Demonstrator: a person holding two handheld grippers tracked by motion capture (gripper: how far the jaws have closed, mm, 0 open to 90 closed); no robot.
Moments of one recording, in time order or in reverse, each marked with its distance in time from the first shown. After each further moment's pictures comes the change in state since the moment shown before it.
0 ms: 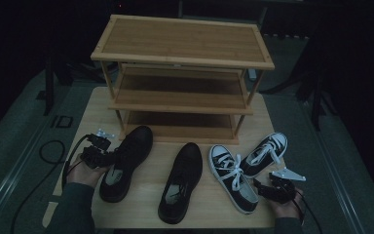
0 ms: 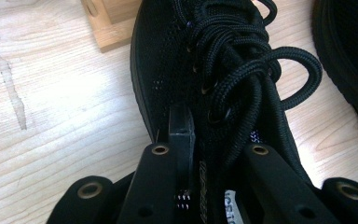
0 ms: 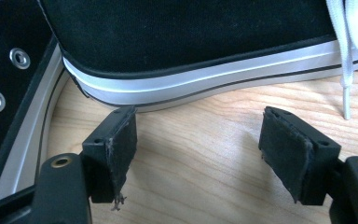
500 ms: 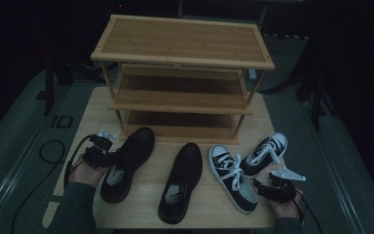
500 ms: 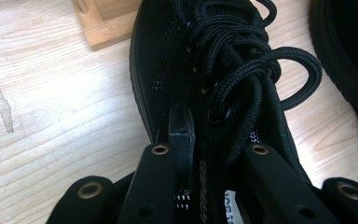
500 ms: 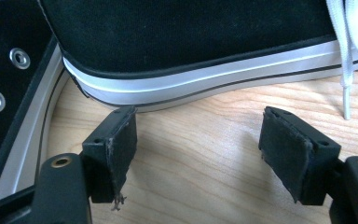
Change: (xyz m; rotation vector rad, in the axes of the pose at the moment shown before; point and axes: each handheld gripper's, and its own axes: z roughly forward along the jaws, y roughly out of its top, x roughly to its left) left arm -0.001 0.000 0.006 0.008 -0.020 0.007; right arm 0.000 0.000 0.000 0.000 0.000 0.000
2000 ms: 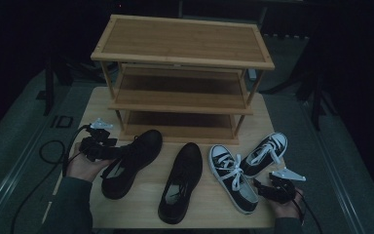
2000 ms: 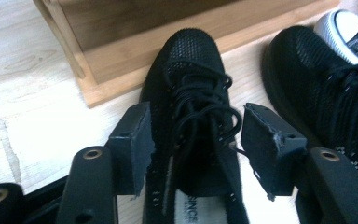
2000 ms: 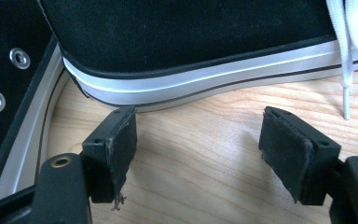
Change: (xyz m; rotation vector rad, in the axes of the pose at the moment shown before) left arm -0.008 0.021 -0.036 -0.162 -0.076 0.031; right arm 0.000 0.000 0.000 0.000 0.000 -0.002
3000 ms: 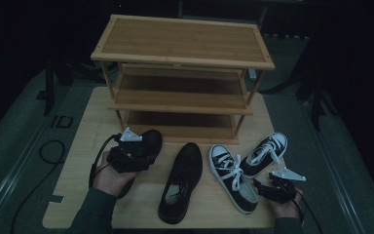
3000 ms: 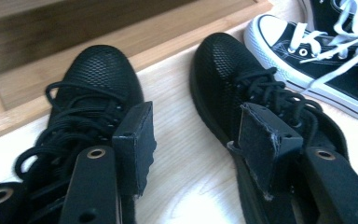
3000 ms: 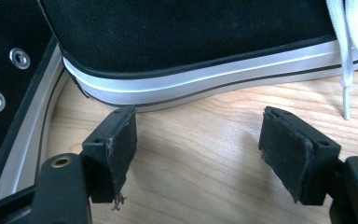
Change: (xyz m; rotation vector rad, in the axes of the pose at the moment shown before) left arm -0.078 0.006 0.015 0.000 -0.068 0.082; right arm 0.000 0.000 0.000 -0.001 0.000 0.001
